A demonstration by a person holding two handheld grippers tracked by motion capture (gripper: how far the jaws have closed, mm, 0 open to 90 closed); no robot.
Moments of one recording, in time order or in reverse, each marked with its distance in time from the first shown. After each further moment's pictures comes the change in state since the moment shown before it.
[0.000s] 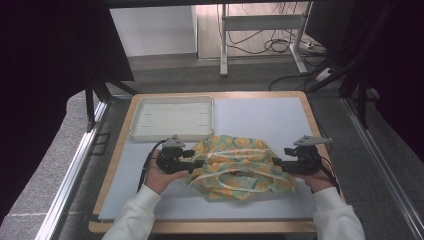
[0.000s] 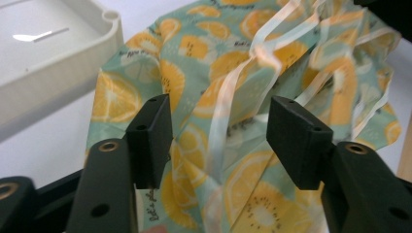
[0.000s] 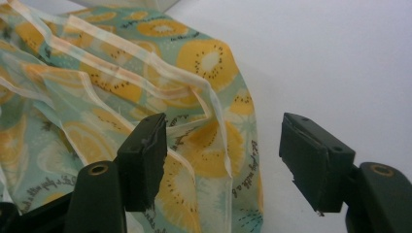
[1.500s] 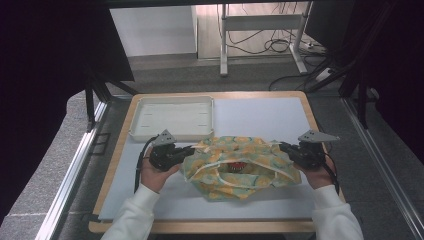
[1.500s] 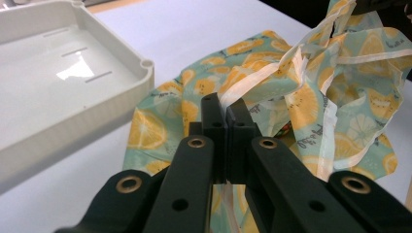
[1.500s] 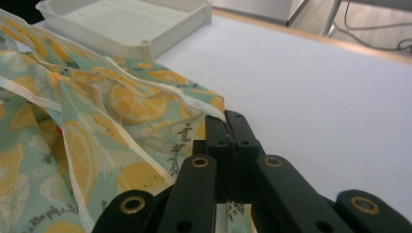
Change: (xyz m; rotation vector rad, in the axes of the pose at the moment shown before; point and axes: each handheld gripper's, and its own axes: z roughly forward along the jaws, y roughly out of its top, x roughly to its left) left arm -0.003 0.009 -0.028 -0.154 0.078 -0.007; right arm 0.003 0.018 -0.016 -0.159 -0.062 -0.062
